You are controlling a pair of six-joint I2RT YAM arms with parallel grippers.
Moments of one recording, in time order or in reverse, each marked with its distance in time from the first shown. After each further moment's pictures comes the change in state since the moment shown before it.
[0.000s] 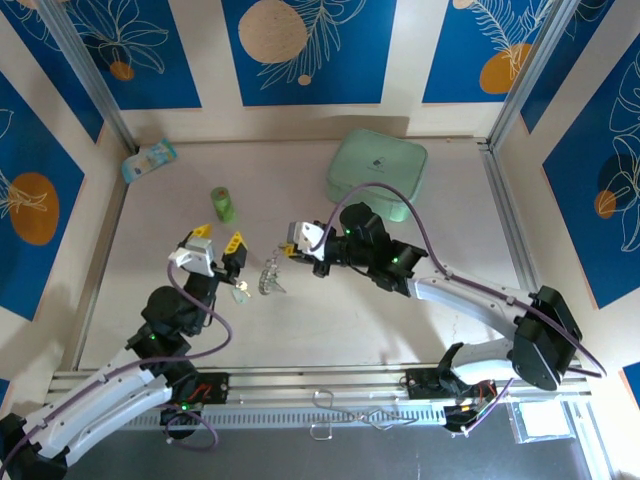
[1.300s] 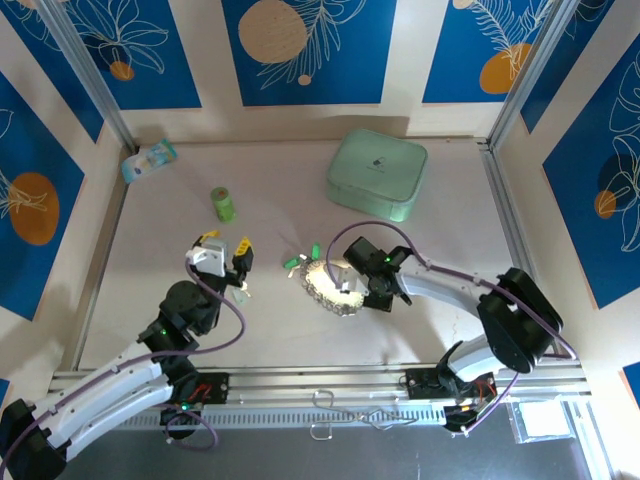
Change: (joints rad) left arm 0.000 0.092 -0.043 0.011 -0.036 -0.010; right arm -0.096 0.145 -0.120 -0.805 0.595 -0.123
